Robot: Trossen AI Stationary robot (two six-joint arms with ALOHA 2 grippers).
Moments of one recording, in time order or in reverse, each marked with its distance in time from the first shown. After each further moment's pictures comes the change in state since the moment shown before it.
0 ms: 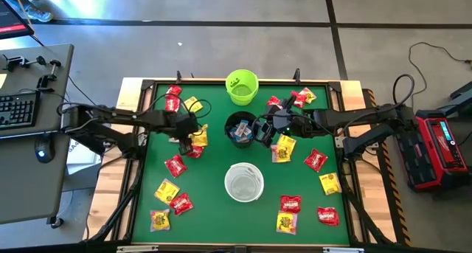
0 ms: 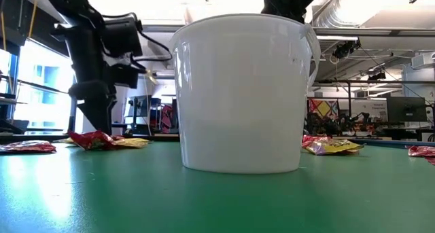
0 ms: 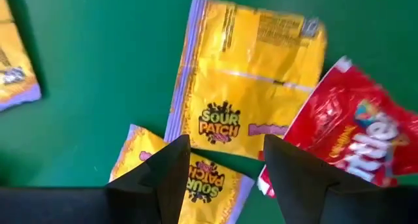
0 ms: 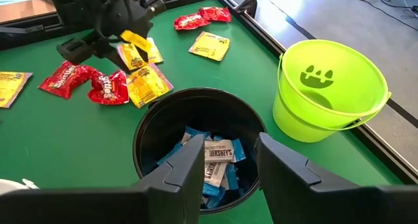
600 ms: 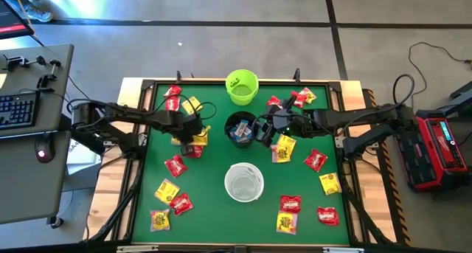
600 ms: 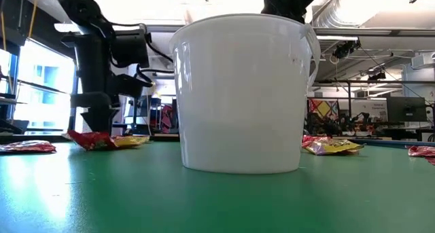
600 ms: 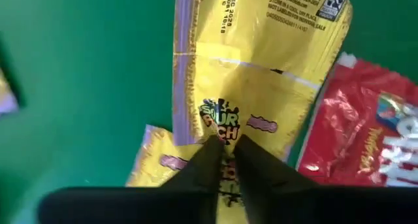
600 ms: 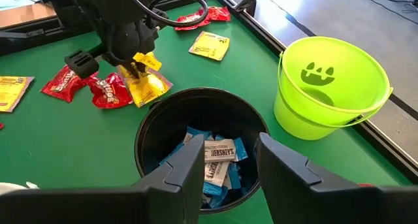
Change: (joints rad) left arm 0.007 0.123 0.040 -0.003 -0.004 0.054; right arm 0.000 0.000 0.000 -0.002 -0.001 0.024
